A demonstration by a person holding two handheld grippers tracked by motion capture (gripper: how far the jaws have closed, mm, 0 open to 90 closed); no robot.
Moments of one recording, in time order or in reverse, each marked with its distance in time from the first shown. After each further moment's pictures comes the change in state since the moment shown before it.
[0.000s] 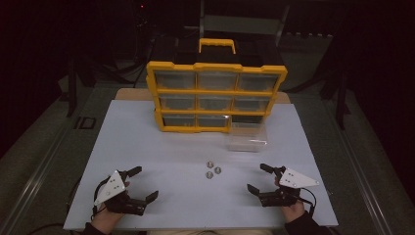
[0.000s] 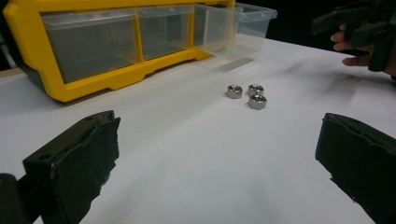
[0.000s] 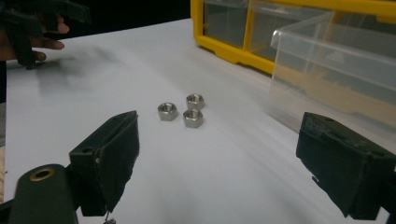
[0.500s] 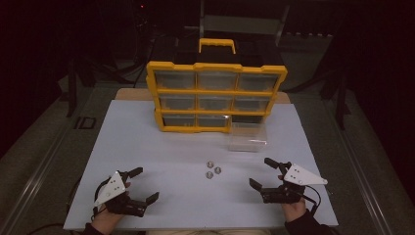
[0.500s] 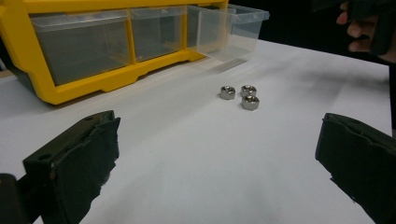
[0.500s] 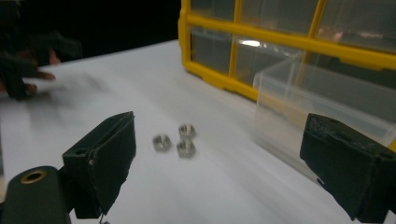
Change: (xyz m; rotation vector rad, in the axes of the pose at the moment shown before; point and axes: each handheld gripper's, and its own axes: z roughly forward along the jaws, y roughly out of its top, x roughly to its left) left arm -0.002 0.000 0.000 -0.006 -0.020 0.006; right arm 0.007 0.030 -0.010 -0.045 -0.060 0.022
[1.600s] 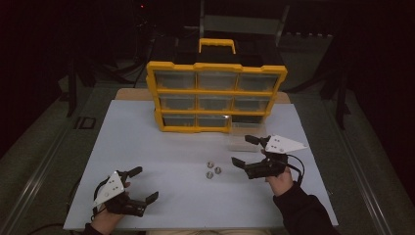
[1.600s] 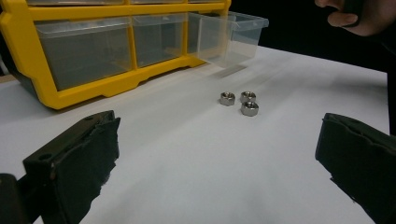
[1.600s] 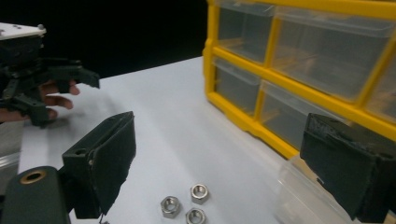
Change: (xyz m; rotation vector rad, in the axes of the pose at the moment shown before) left arm 0.000 0.001 -0.002 -0.022 0.000 -0.010; right arm -0.011 0.068 0.058 0.033 0.148 -0.044
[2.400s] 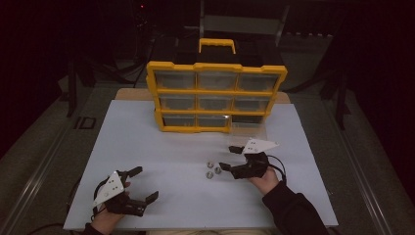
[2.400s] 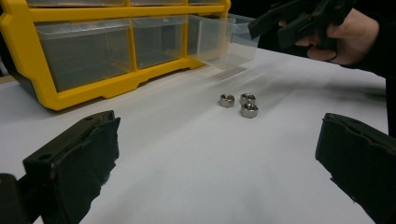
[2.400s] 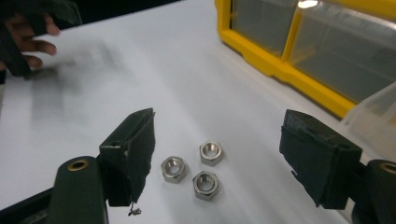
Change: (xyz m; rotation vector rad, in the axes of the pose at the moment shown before) left arm 0.000 0.000 0.000 -0.009 -0.003 -0.005; right arm -0.004 -0.037 0.050 0.206 0.045 0.035
